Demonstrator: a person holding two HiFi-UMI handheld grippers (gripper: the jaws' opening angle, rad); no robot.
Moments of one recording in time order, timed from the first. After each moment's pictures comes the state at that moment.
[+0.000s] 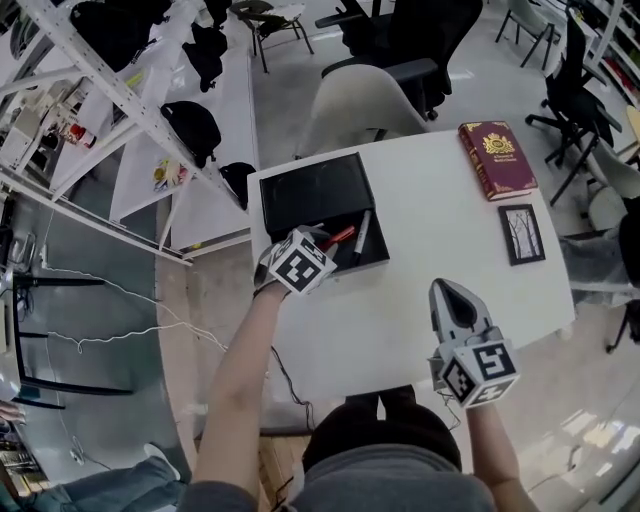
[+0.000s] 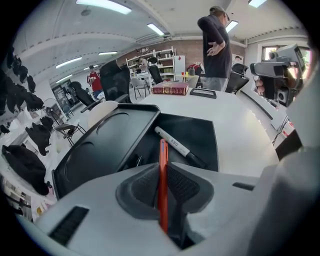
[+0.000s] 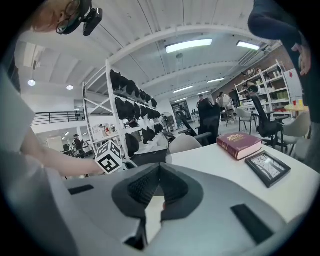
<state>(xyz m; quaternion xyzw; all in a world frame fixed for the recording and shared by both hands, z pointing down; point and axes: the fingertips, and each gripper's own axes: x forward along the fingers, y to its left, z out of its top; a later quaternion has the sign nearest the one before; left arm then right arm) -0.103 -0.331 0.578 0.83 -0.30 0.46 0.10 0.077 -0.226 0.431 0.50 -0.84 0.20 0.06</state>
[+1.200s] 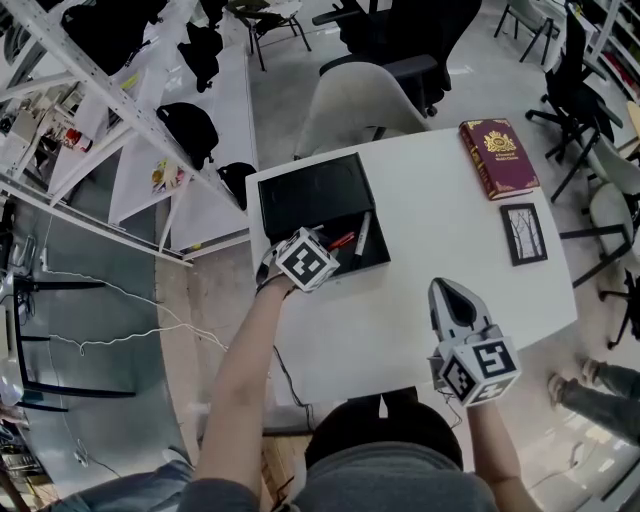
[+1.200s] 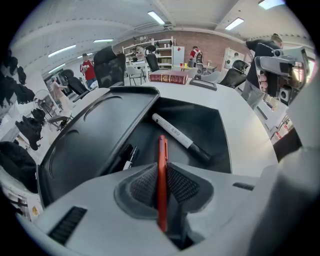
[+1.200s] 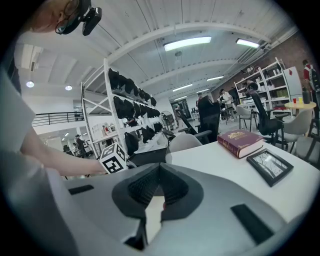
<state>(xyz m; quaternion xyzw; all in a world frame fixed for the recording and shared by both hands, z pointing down) -0.105 -0.329 0.606 0.81 -0.26 0.50 0.14 0.074 -0.233 0.437 0.50 -0.84 0.21 0.07</state>
